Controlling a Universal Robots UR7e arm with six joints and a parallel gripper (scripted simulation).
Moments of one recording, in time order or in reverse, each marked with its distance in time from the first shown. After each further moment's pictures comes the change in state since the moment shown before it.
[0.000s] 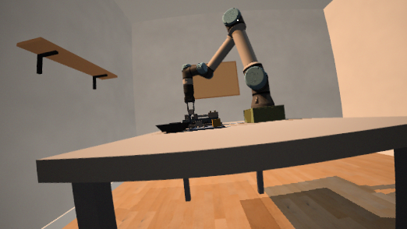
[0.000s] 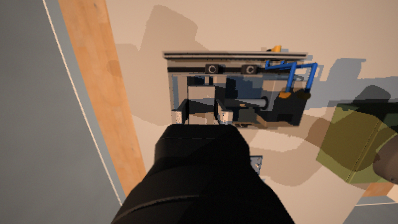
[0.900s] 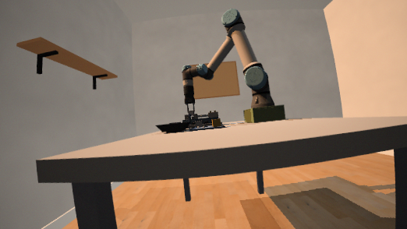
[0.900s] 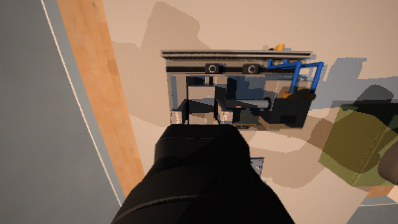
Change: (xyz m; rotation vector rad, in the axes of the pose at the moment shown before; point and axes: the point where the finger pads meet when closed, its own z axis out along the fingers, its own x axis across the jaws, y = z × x) arm 0.000 0.000 0.009 0.000 0.001 0.000
